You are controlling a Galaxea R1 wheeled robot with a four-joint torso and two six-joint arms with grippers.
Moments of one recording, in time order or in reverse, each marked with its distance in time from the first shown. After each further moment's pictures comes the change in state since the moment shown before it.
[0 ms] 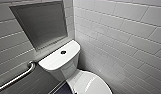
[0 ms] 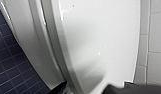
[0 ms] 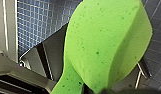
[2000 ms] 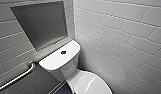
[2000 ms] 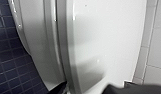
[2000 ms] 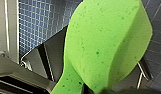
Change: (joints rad) left arm 0.011 0.010 -0.002 -0.032 -0.059 -0.113; right arm 0.006 -0.005 0.009 0.000 0.001 0.000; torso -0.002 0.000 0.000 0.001
